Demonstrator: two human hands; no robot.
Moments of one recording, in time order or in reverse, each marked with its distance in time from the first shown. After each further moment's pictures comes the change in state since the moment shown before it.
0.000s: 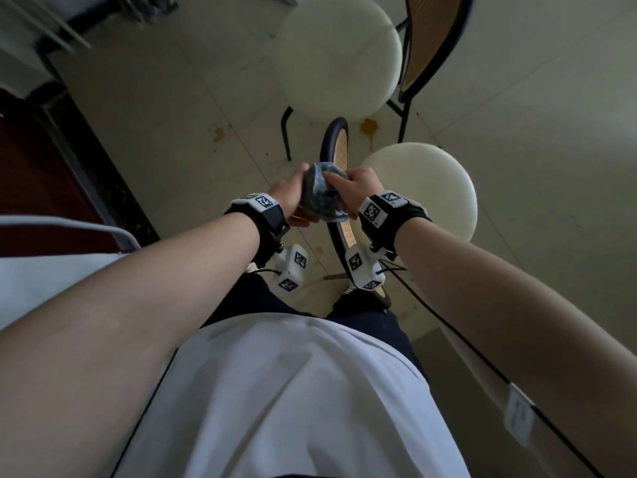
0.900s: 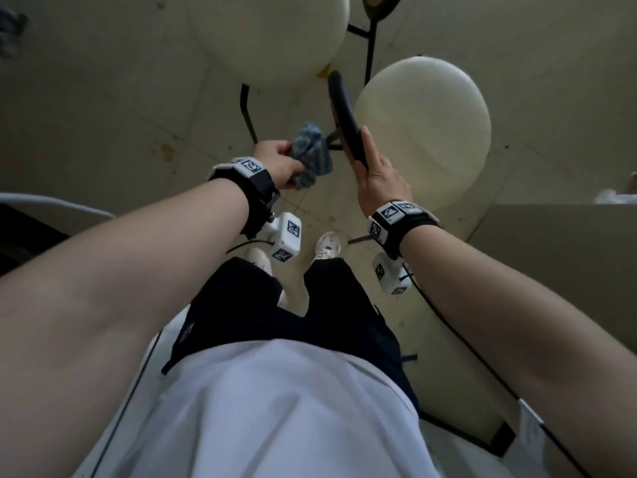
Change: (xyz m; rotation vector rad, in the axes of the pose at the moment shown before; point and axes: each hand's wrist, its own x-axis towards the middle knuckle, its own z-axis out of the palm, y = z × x) left_hand 0.104 0.050 -0.083 0.435 -0.274 0.206; right_hand 0.019 0.023 0.110 -0.298 0.474 0.148
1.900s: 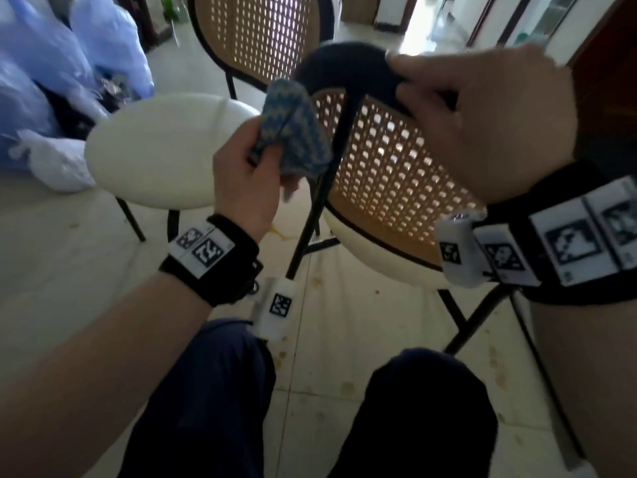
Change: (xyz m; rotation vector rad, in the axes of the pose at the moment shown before) left_hand 0.197 -0.073 0.019 -0.219 -0.062 1.417; right_hand 0.005 0.008 0.076 -0.391 1.144 -0.258
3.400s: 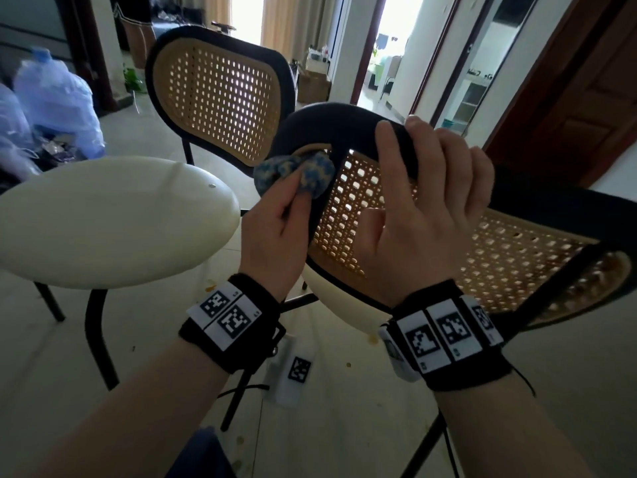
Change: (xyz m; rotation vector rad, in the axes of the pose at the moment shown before) left_hand 0.027 -0.039 0.077 0.085 -0.080 0.188; right_hand -0.018 0.014 0.099 -0.355 0.473 0.041
